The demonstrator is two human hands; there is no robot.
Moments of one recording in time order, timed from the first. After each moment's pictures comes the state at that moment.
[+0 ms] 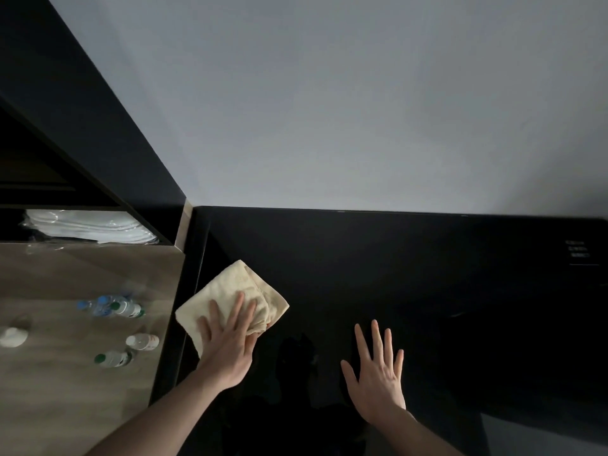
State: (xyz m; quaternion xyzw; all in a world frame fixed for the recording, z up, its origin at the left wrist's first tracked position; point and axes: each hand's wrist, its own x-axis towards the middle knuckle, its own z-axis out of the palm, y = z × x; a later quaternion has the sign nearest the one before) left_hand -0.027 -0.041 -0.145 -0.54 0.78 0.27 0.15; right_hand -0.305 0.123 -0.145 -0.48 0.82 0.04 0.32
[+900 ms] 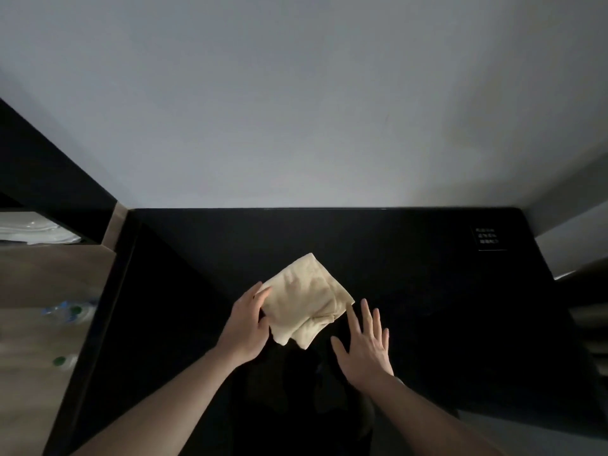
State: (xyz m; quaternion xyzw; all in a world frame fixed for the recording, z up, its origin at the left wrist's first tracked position) left_hand -0.254 0.036 -0.092 -0.54 0.75 0.38 0.00; right_hand -0.490 0.184 -0.104 -0.47 0.81 -0.04 0.33
